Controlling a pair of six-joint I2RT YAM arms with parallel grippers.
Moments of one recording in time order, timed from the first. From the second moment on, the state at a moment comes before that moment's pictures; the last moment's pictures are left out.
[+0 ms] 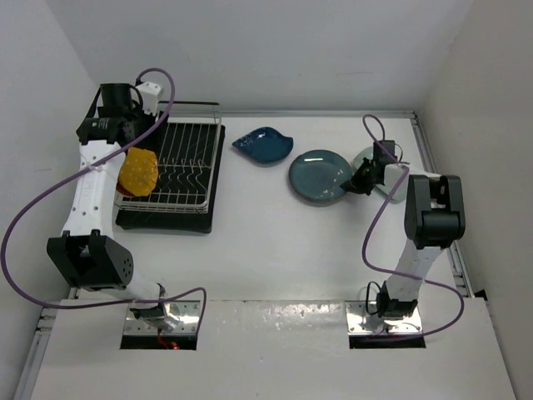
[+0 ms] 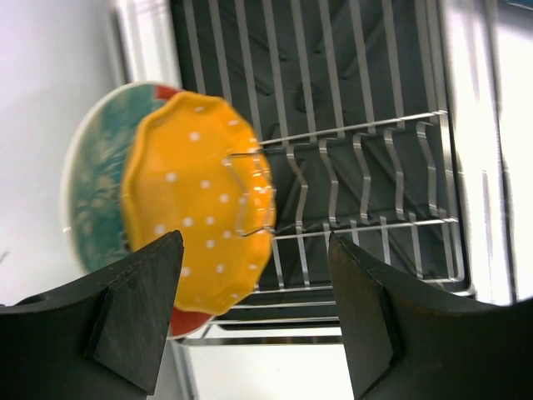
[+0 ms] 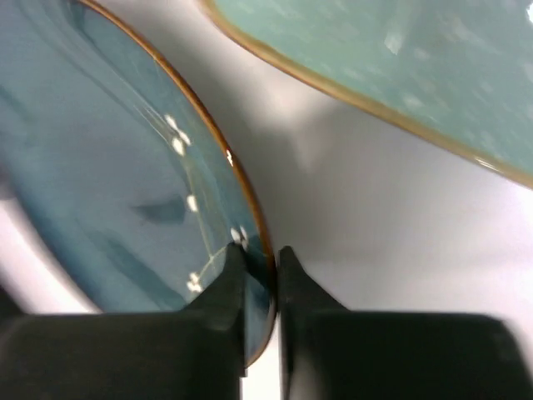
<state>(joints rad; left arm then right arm) 0.08 1.51 1.66 -0.84 0.01 0.33 -0.03 1.90 1.08 -0.24 -0.17 0.61</state>
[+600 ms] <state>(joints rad) -0.16 1.62 1.73 -0.92 0.43 0.36 0.21 1.44 1.01 -0.23 -0.36 0.32</state>
